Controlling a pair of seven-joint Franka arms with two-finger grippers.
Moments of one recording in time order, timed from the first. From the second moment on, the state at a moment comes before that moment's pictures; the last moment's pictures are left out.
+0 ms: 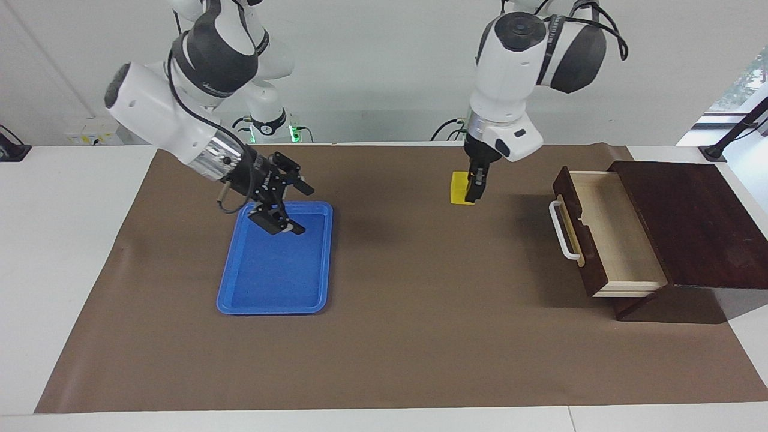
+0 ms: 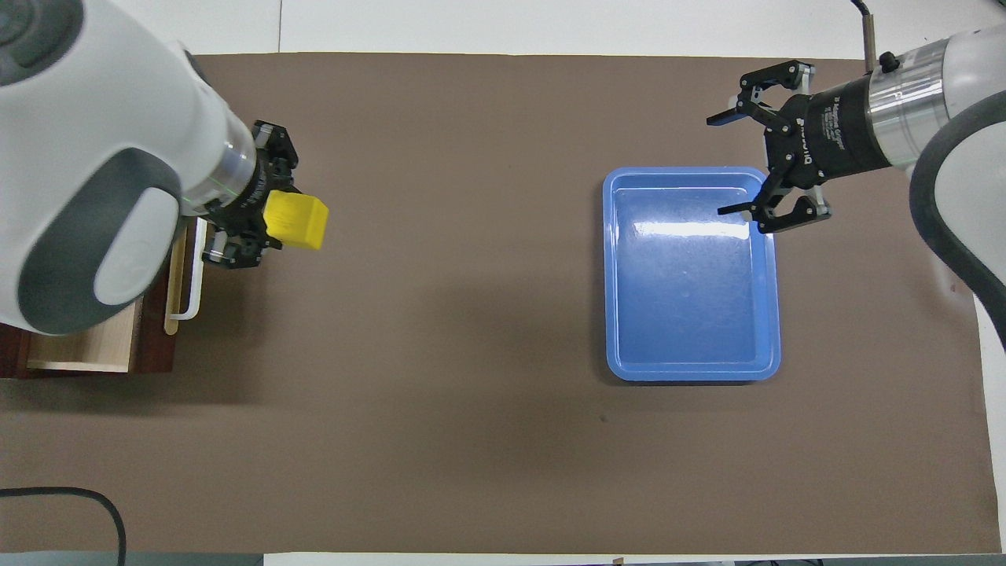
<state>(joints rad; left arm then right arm) -0.23 0.17 -0.12 -1.45 0.05 1.62 -1.53 0.04 0.17 0.02 -1.53 0.46 1.76 1.31</state>
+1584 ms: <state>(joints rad) 0.19 0.15 -0.12 -1.83 0.04 1.96 -1.39 -0.09 -0.02 0.03 -1.58 -0.02 1.41 -0.05</state>
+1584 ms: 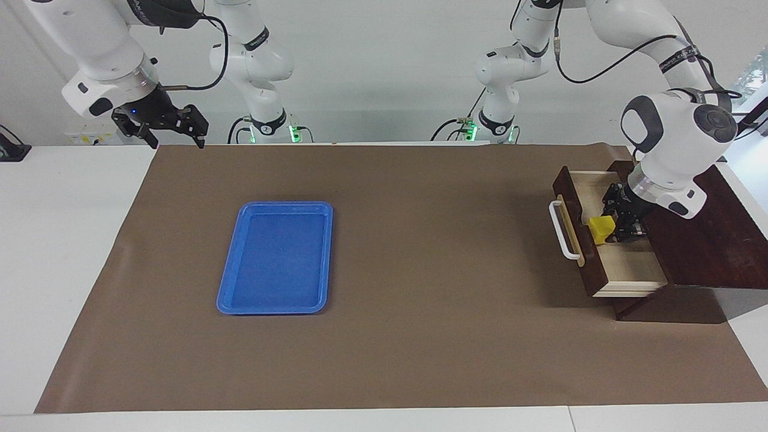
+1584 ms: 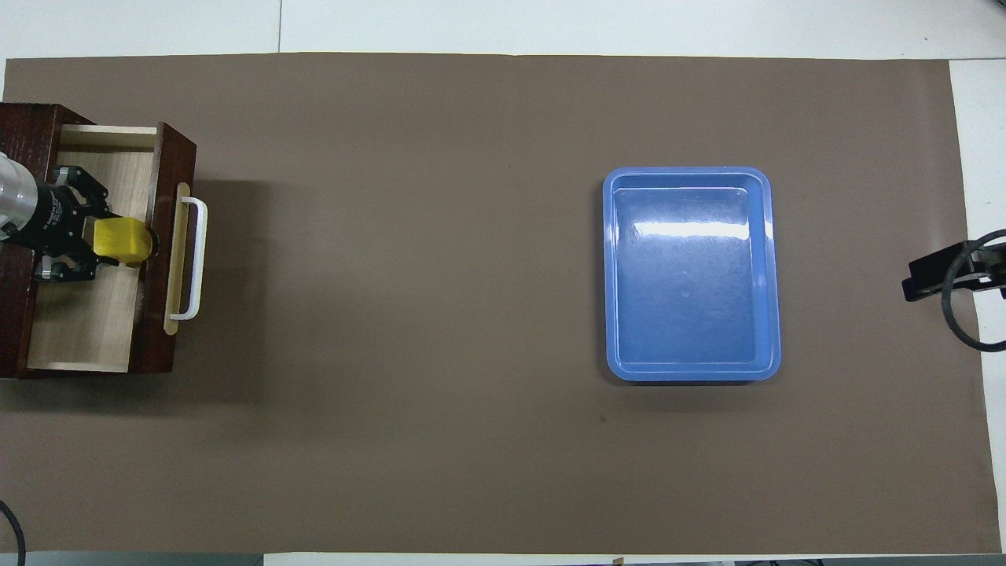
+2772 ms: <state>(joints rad) 0.00 0.10 -0.16 -1.82 0.00 1.89 -1.57 -0.09 0.00 0.03 -1.57 -0.02 1.48 -0.05</state>
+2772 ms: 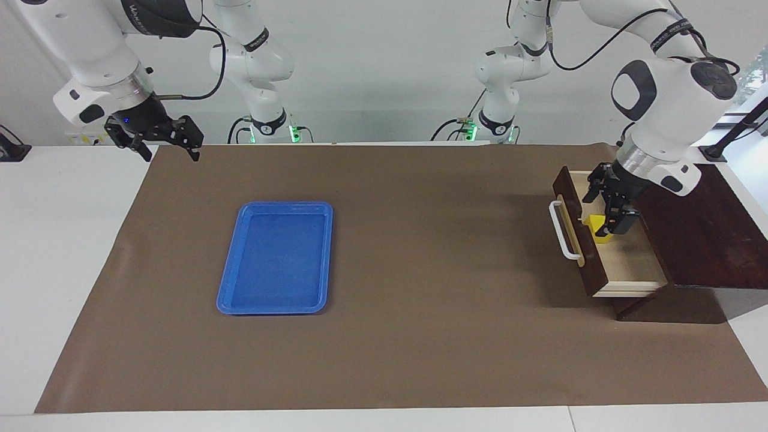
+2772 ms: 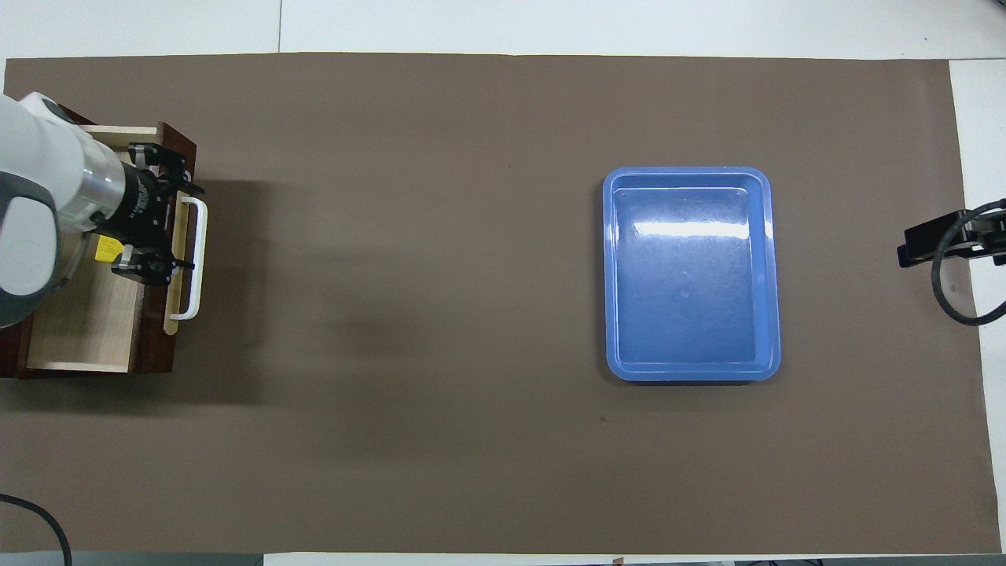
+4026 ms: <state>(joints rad) 0.09 0.03 -0.14 -2.03 0.45 2.13 -1.68 -0.09 0.00 0.04 -1.57 -0.02 1.48 -0.05</state>
